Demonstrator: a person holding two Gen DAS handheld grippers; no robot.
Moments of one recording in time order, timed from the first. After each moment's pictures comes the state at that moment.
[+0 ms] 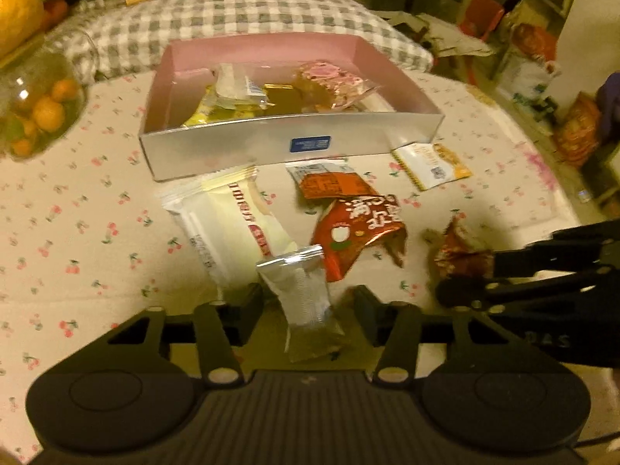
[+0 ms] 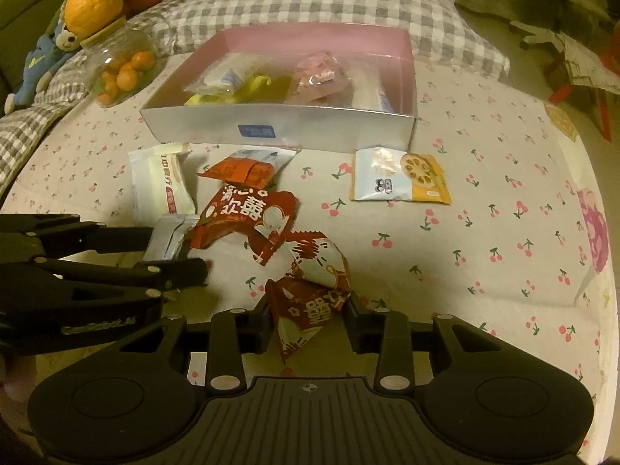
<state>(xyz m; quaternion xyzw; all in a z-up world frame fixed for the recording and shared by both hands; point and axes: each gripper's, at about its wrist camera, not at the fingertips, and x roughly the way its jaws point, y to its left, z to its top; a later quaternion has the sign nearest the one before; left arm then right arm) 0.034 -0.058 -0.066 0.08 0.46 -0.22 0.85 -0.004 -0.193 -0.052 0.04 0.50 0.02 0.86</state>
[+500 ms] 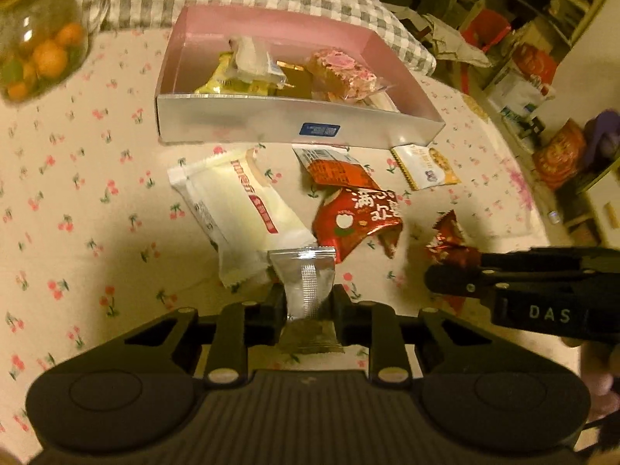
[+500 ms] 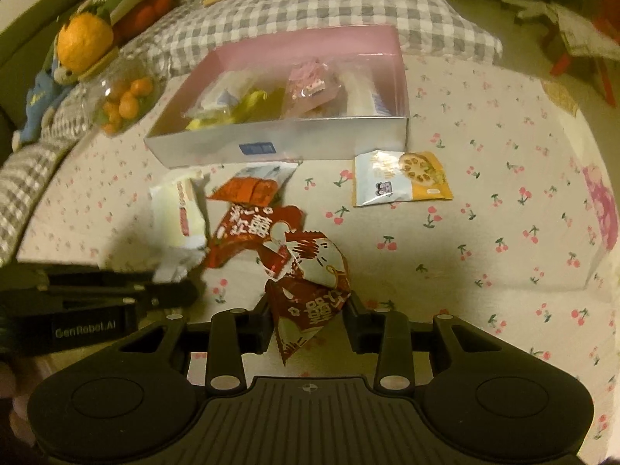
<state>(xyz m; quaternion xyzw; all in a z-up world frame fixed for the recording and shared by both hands) 0.047 -0.022 -0.059 -0.02 0.52 -0.26 0.81 -0.001 -0.207 -0.041 0.11 0.50 0.02 0.86</state>
